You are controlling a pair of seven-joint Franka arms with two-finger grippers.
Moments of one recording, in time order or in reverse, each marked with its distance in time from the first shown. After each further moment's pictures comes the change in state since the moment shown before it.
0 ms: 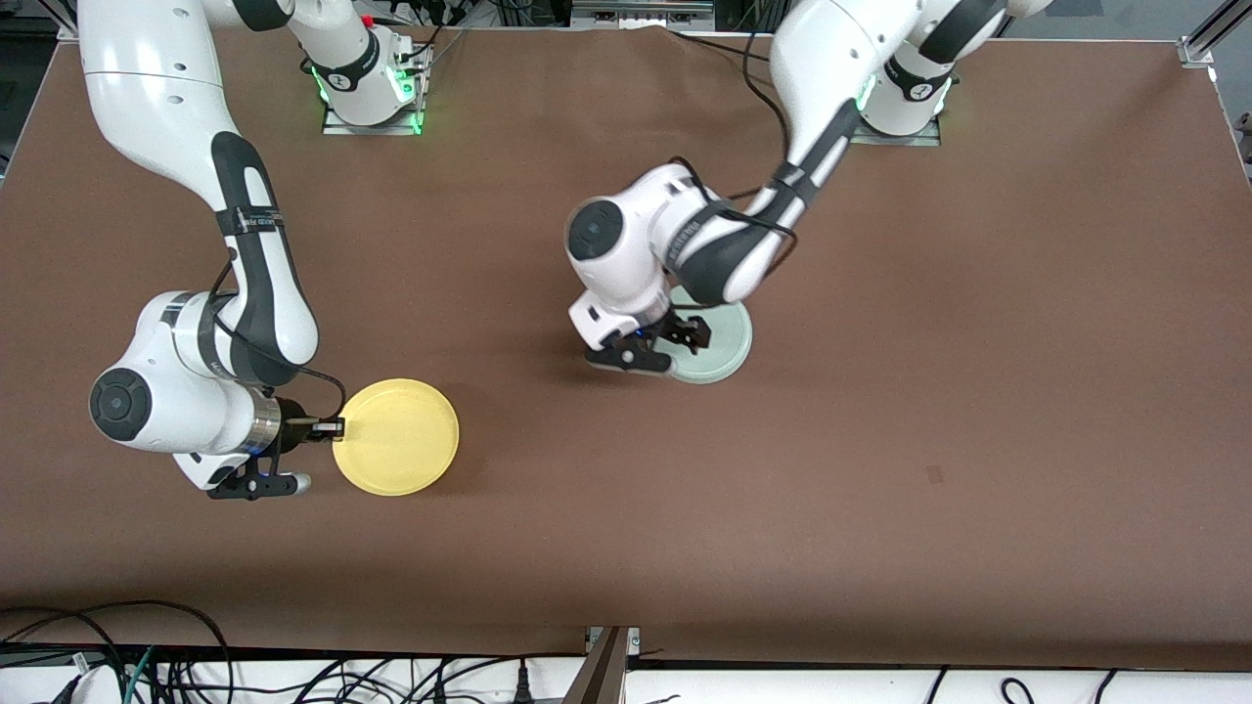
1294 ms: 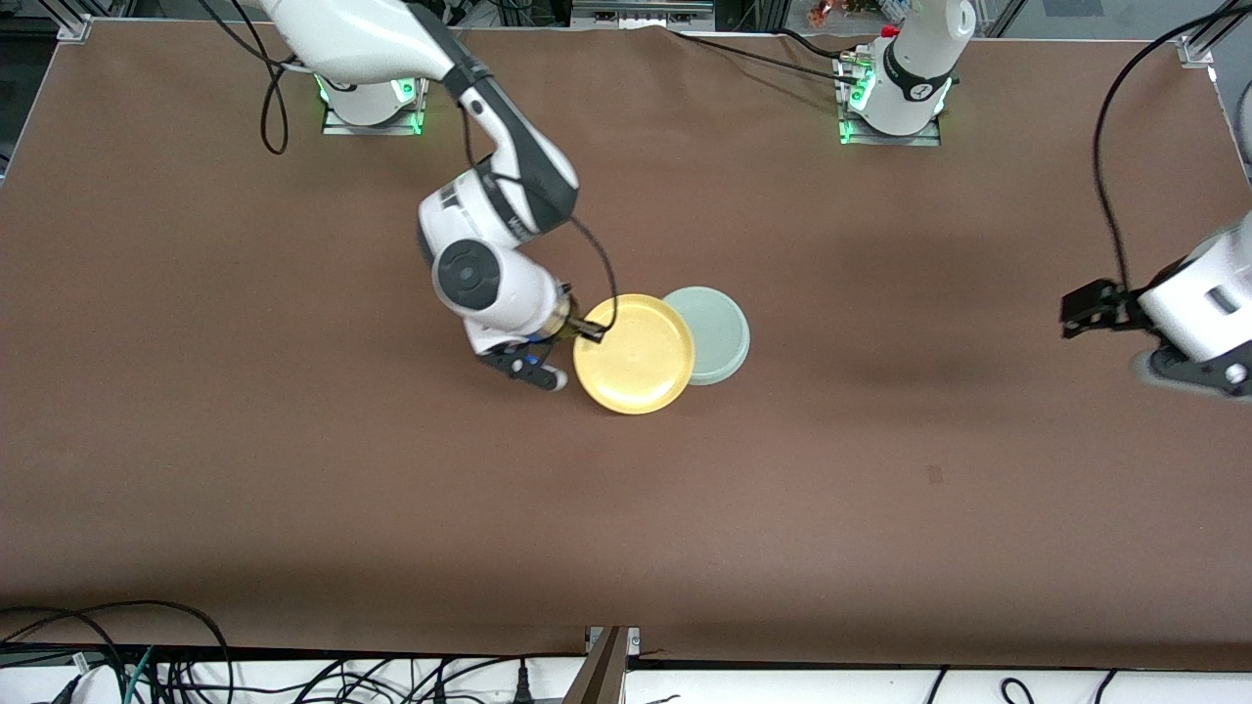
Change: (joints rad) left arm 0.708 -0.496 -0.023 -0.020 -0.121 -0.375 0.804; right arm 0.375 -0.103 0.259 -0.129 0.008 0.143 1.010
